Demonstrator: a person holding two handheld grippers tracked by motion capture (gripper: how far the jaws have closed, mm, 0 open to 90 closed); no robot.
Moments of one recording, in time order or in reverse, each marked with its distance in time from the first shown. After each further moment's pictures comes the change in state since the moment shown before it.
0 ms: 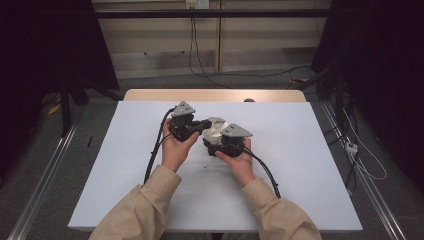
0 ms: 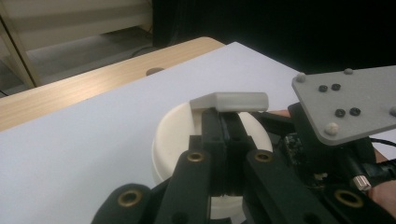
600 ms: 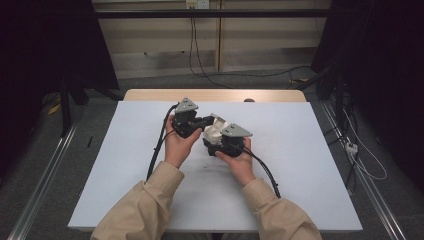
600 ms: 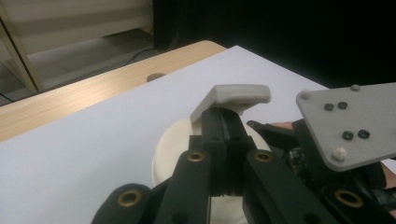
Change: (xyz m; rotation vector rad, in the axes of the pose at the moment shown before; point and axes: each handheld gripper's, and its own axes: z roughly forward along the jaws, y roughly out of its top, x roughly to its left) left arm -0.001 0.010 0.008 -0.003 0.001 0.015; right arm 0.000 0.000 0.000 0.001 -0.001 0.003
